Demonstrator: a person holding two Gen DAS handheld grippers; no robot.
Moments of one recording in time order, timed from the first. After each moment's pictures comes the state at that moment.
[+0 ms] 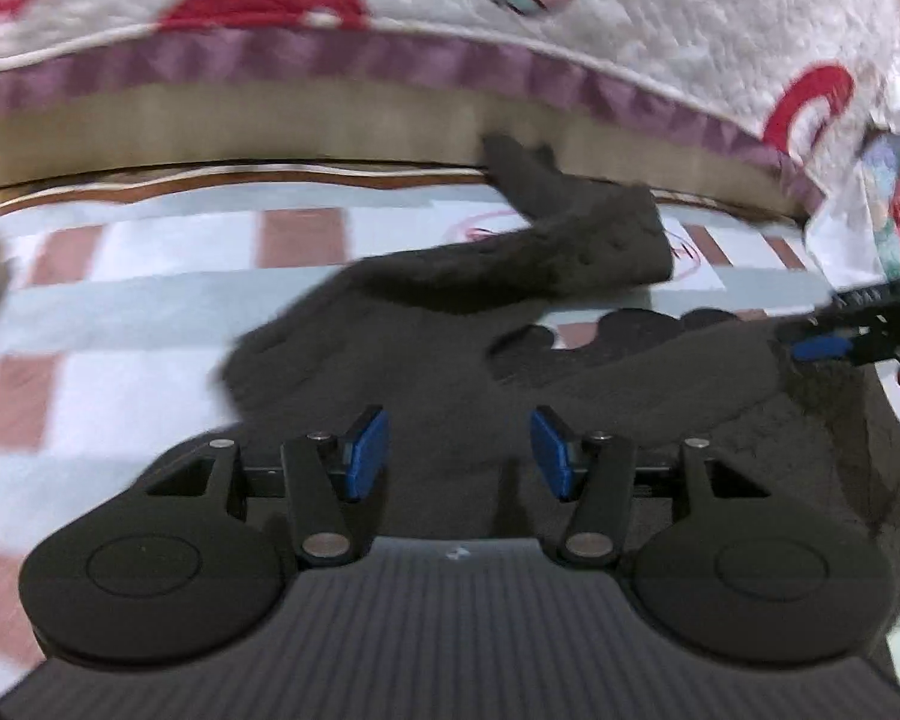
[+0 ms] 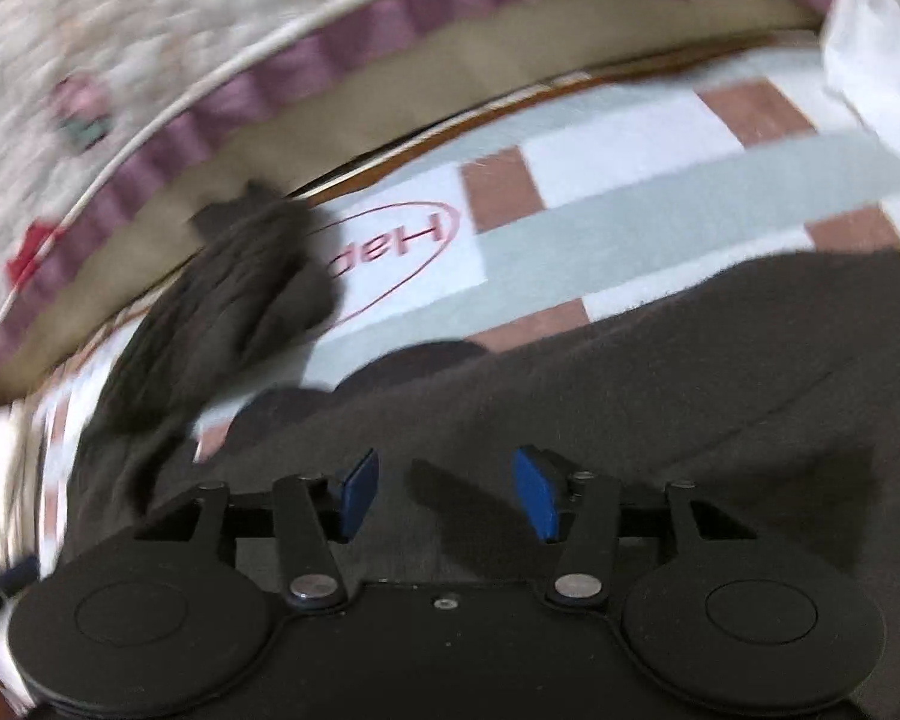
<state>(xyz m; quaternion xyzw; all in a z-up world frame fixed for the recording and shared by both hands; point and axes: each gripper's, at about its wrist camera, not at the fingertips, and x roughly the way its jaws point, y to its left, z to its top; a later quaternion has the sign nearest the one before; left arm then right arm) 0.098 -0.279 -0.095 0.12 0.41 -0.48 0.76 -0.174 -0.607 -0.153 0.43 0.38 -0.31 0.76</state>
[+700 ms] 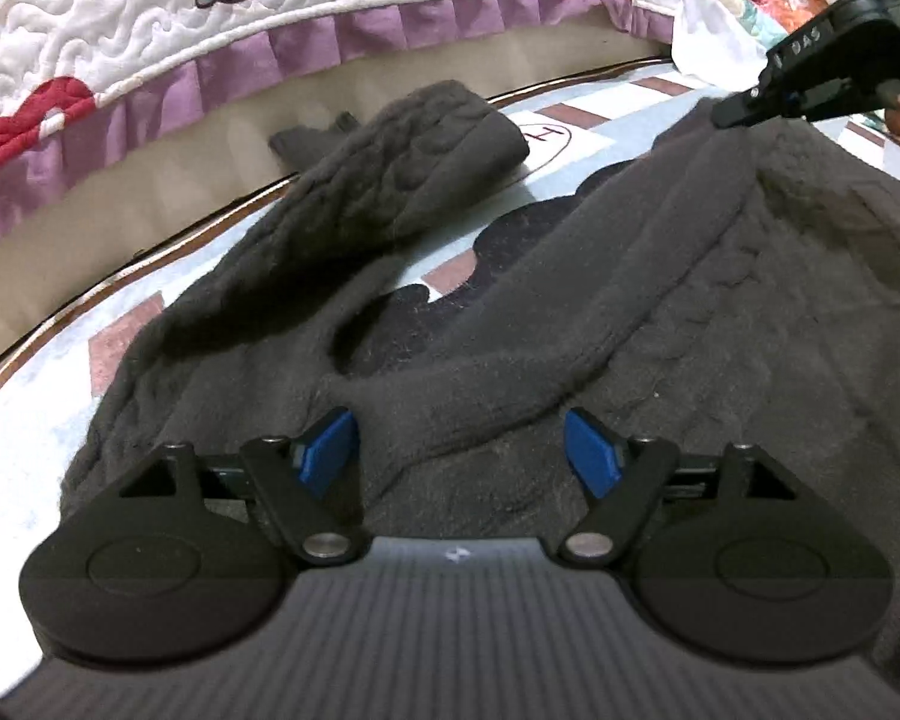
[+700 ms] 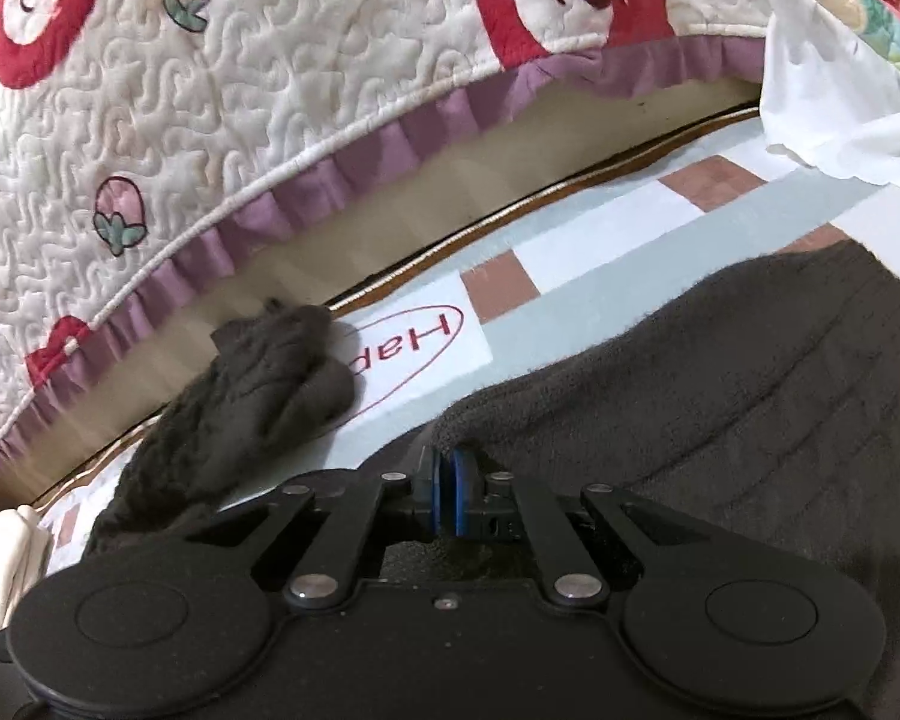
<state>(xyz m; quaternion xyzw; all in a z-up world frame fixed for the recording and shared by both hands) 0.039 -0.314 -0.155 0.28 0.26 -0.59 0.71 -0.199 -0.557 -0.134 0.37 0.24 -0.36 0.82</state>
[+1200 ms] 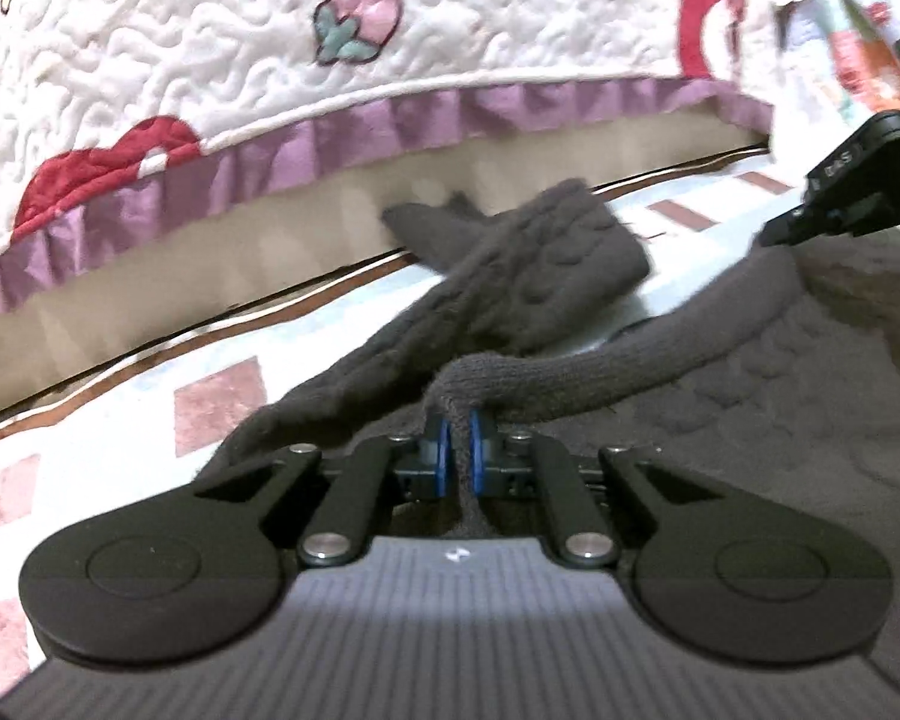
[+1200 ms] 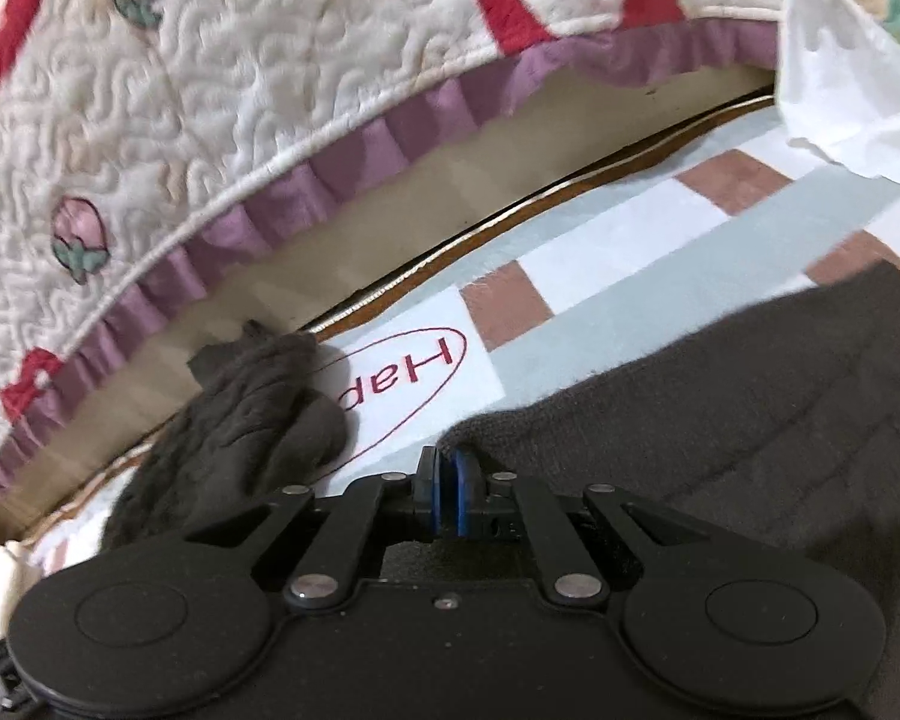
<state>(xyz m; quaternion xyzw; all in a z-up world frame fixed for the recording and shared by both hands) 0.070 -0.332 -0.138 0.23 0.24 -0.52 0.79 -0.153 -0.595 -0.152 0.38 0.26 -0.37 0.80</state>
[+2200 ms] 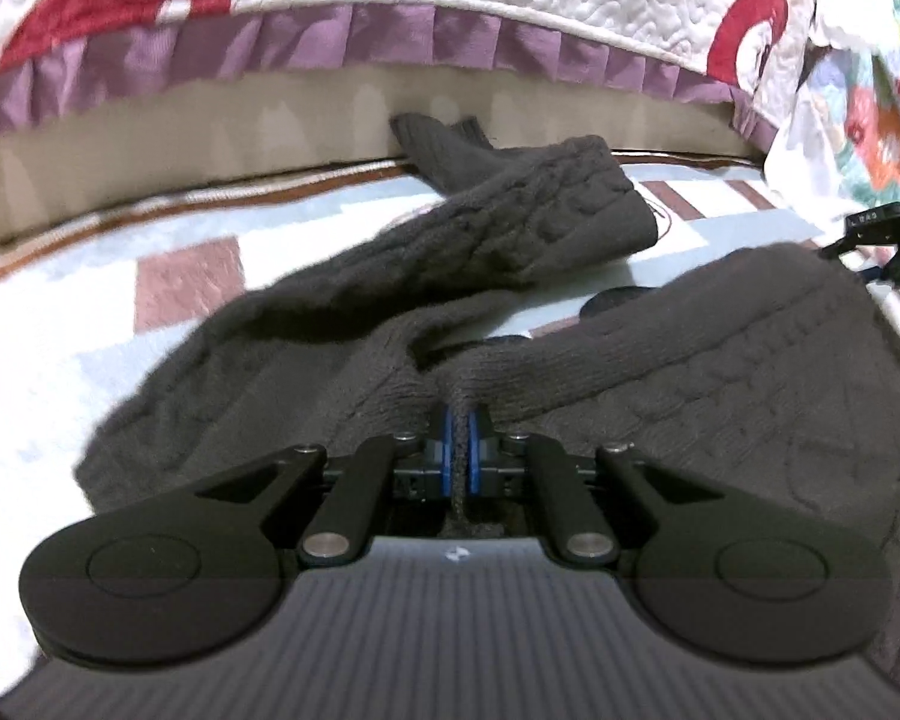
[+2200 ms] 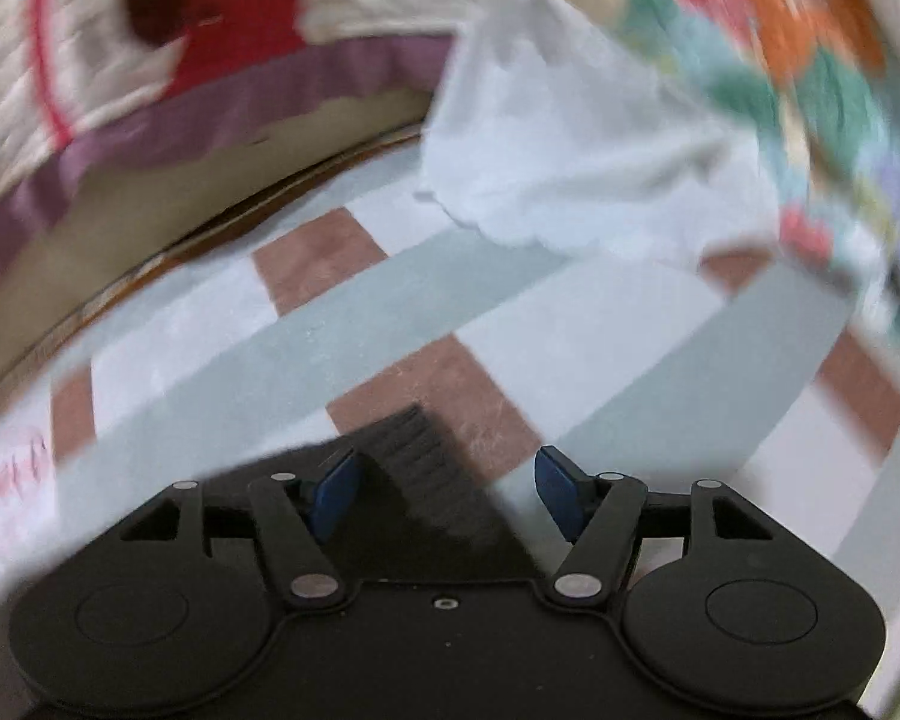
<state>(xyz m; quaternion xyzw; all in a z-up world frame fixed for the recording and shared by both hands) 0.105 -0.308 -0.144 0.15 0.37 -0.54 0.74 -0.290 -0.719 -0.165 0.40 0.30 -0.53 0.68</state>
